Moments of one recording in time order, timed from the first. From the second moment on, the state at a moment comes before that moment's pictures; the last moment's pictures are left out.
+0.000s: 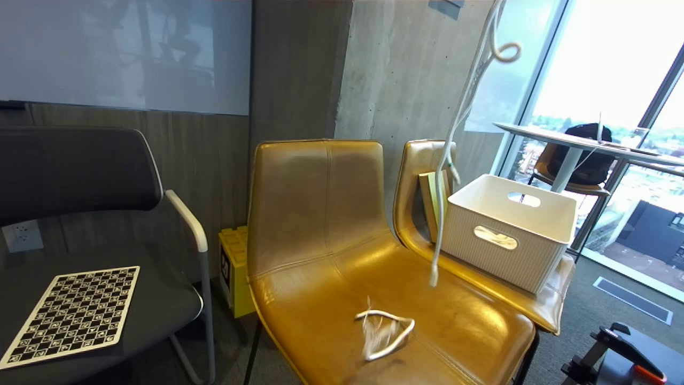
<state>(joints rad) 0.22 -0.27 0.14 -1.49 -0.19 2.01 0.05</state>
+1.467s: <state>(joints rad) -0.21 0.28 -0.12 -0.70 -0.03 1.49 -0.26</state>
